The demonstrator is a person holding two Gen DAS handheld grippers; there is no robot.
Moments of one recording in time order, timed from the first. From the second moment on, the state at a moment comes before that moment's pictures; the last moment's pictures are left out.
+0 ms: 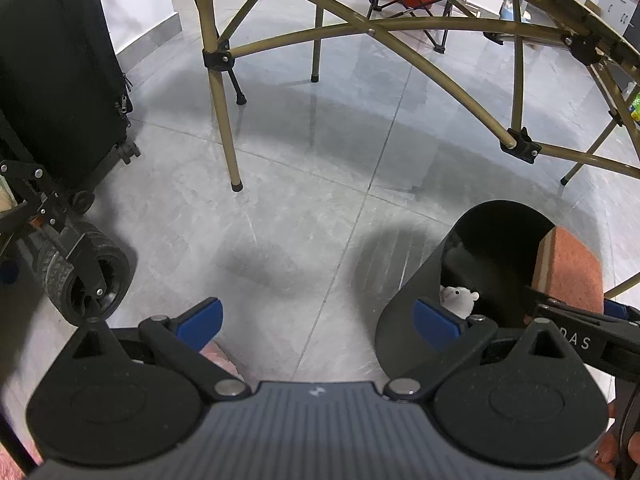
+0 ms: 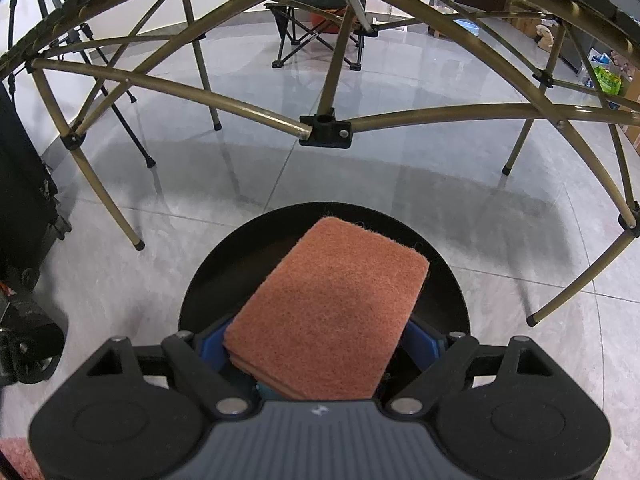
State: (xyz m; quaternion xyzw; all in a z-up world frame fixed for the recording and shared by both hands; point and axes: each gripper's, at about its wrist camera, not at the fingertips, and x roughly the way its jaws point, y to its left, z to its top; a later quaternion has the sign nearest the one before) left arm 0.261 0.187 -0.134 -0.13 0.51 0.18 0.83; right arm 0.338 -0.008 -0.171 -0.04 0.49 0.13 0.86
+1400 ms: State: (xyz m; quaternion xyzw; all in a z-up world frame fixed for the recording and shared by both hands) left arm 0.247 0.180 -0.103 -0.11 0.47 0.17 0.86; right arm 0.331 -0.025 -0.149 -0.04 0.46 0.12 0.88
